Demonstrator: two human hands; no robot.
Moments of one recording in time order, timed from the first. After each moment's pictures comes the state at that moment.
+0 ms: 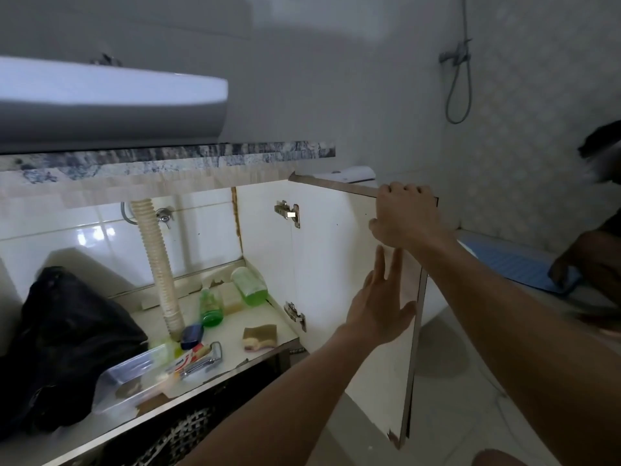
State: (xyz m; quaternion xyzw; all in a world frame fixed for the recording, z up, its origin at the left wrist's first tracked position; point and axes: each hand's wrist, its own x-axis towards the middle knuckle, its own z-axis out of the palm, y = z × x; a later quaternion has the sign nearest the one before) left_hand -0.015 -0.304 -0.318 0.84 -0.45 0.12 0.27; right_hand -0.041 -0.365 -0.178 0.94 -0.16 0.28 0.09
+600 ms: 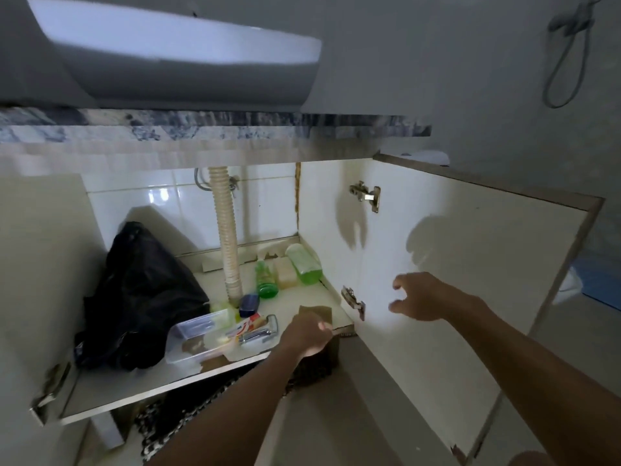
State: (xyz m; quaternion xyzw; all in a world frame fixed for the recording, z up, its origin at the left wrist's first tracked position) left_hand 0.087 -0.100 -0.399 0.95 -0.12 -0.11 0.27; right_hand 0.019 -0.298 -0.289 0.99 -0.05 -0.05 -0.08
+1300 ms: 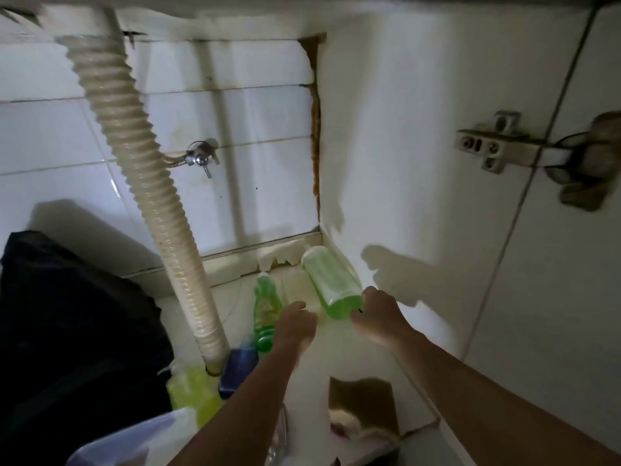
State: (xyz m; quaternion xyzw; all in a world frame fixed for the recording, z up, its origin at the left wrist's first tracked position) left_hand 0.419 -0.099 -0.499 0.82 0.12 -0.09 0.55; right_hand 0.394 -0.243 -0.473 0.94 -0.11 -0.04 -0.31
